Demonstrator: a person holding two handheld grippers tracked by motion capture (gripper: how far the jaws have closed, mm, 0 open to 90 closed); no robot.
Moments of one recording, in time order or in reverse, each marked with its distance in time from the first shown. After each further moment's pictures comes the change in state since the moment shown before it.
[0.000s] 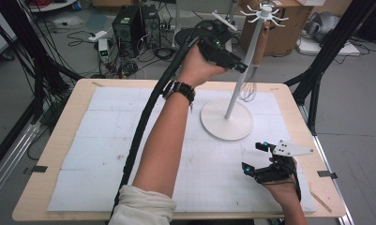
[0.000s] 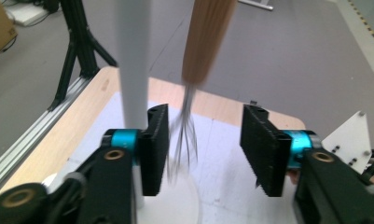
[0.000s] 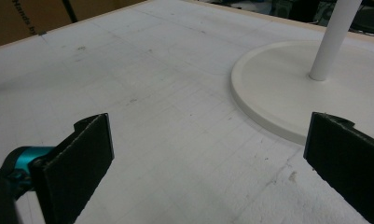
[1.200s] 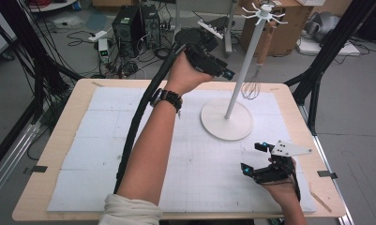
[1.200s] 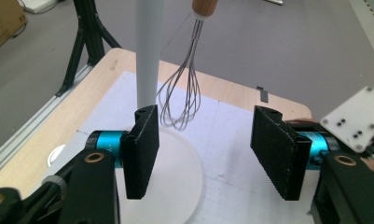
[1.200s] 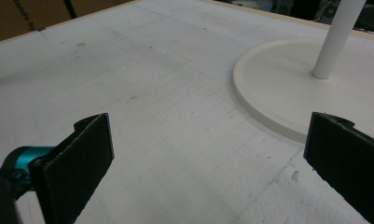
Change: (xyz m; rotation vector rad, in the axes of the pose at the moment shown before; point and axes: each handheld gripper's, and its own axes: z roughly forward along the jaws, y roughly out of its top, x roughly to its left) left arm -0.040 -0.107 -0.068 -0.010 0.037 0.000; right arm 0.006 0.003 0.009 0.027 0.003 -0.025
